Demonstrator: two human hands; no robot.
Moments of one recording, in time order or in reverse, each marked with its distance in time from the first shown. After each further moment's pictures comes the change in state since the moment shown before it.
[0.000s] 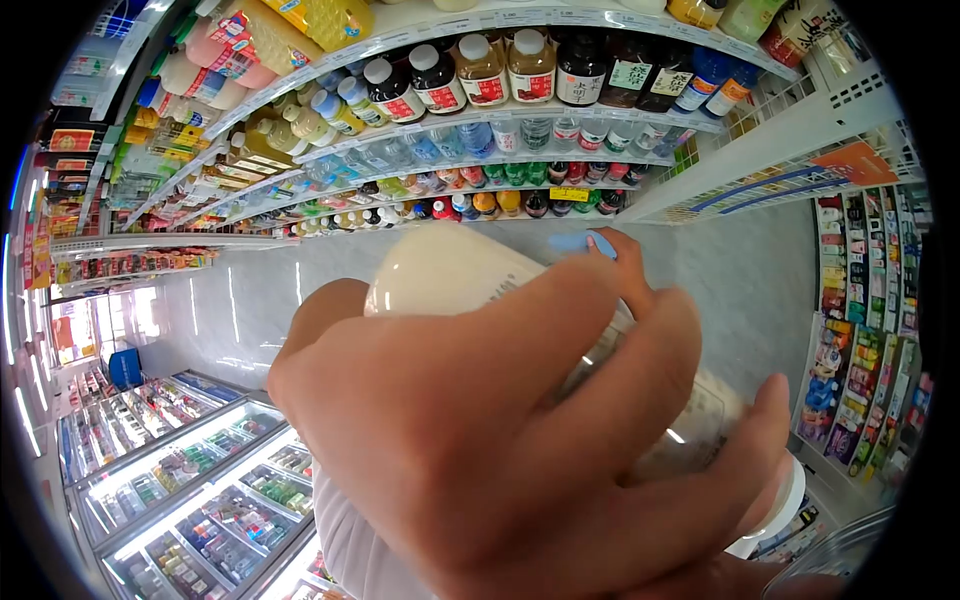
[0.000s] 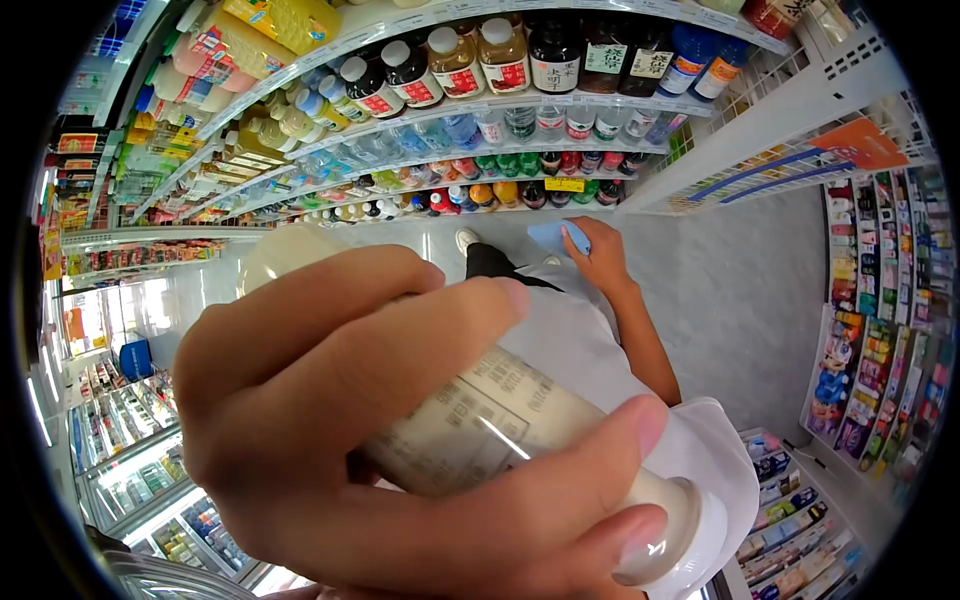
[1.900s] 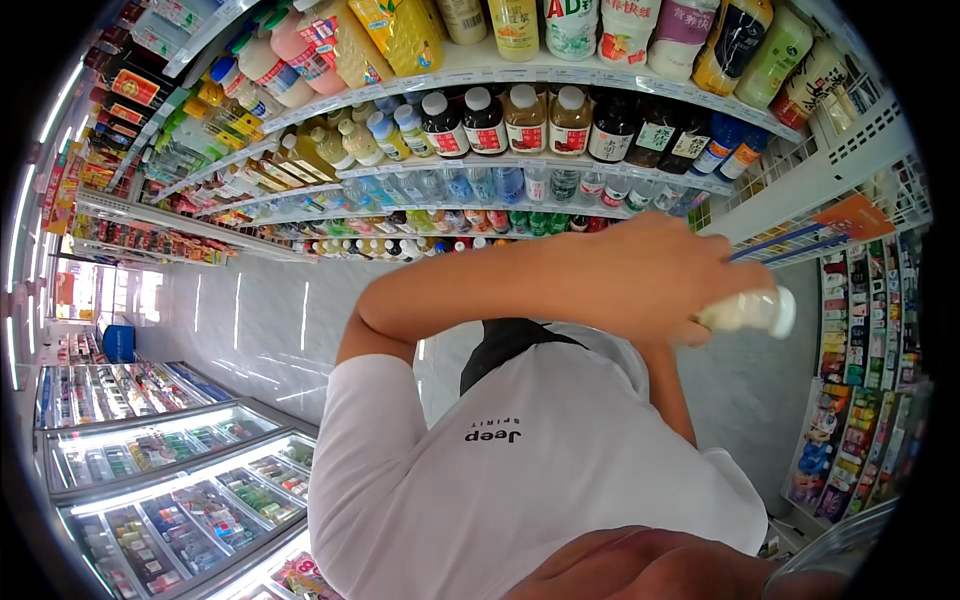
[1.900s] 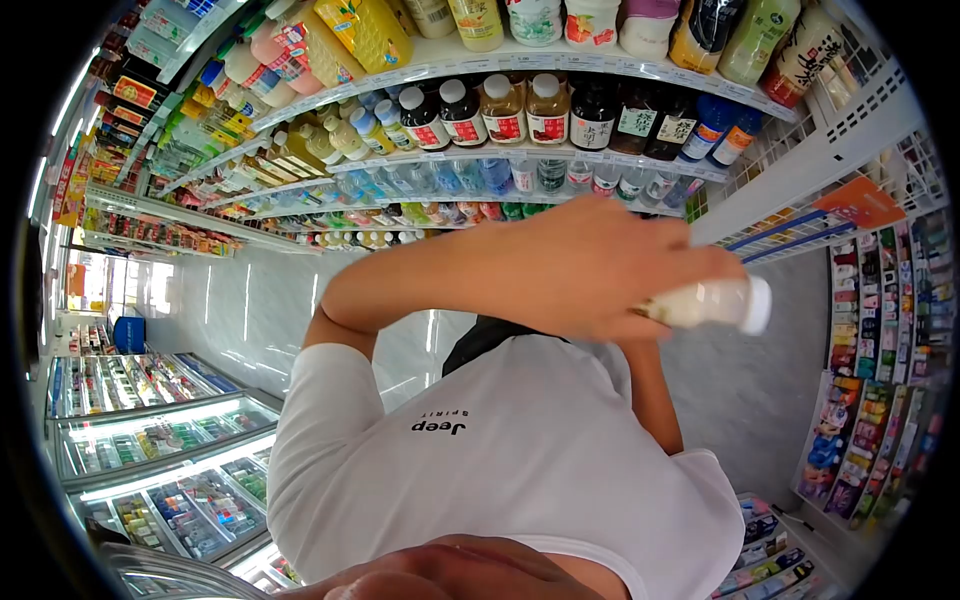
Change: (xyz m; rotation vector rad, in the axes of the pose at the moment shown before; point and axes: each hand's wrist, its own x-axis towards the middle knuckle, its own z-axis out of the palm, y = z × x) left_hand 0.033 -0.077 0.038 -0.172 -0.386 -0.327; right_hand -0.007 -0.026 -0.022 -0.041 0.295 -0.287
